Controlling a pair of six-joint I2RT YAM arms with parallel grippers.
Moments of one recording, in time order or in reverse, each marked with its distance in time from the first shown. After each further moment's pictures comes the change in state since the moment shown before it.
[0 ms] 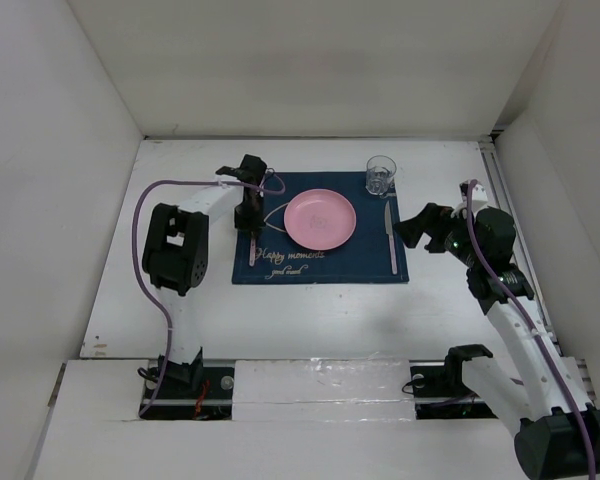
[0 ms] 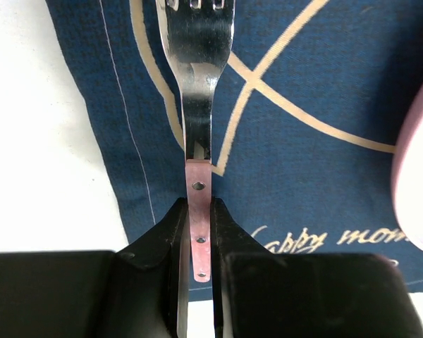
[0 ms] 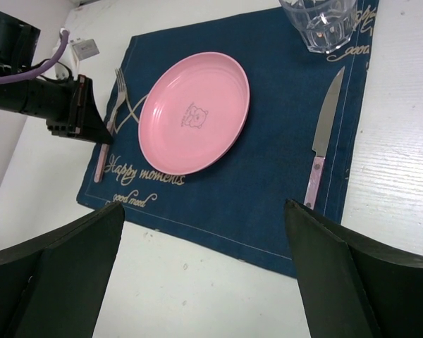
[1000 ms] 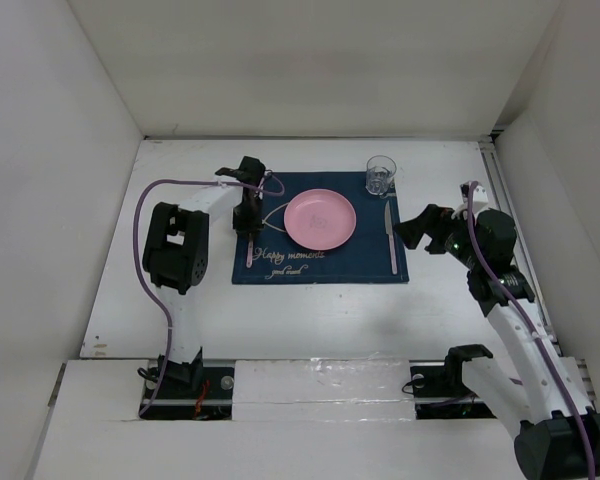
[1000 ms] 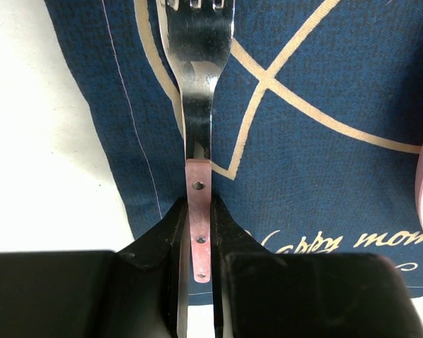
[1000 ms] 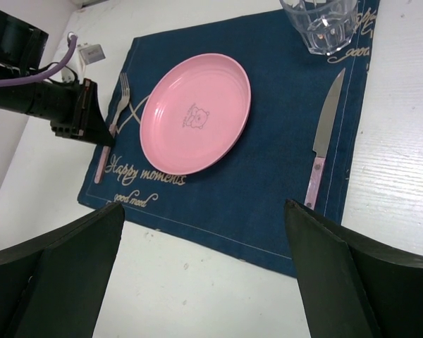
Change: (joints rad) left arm 0.011 0.014 -0.008 0.002 0.000 0.040; right arm 0.000 -0.016 -0.007 0.000 -0.002 0.000
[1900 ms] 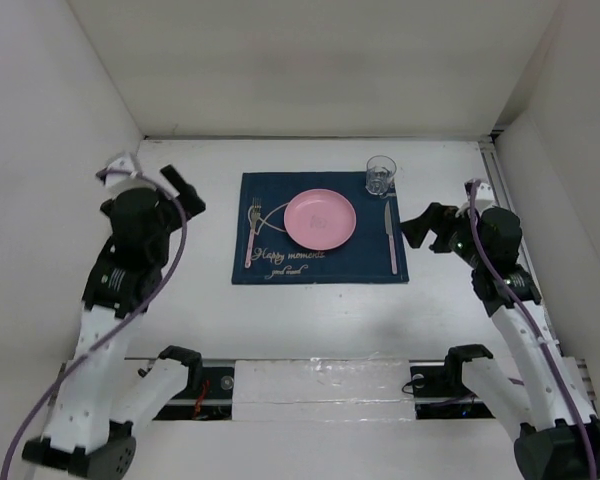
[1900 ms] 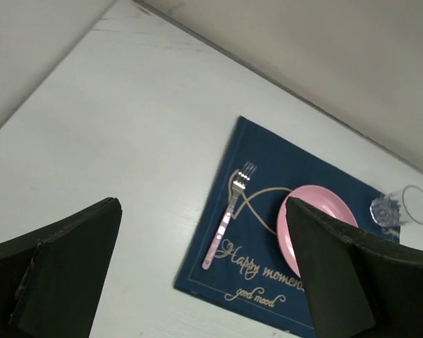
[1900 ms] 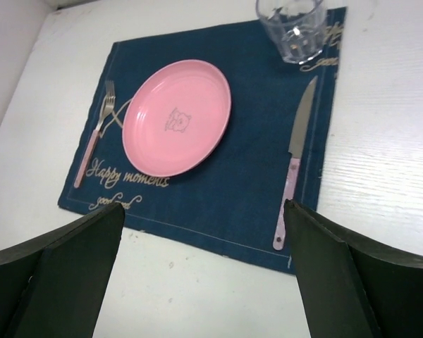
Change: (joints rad) left arm 0.051 -1.138 -0.308 0.166 -0.389 -0.219; right arm 0.003 -0.021 0.045 -0.076 0.044 -0.053
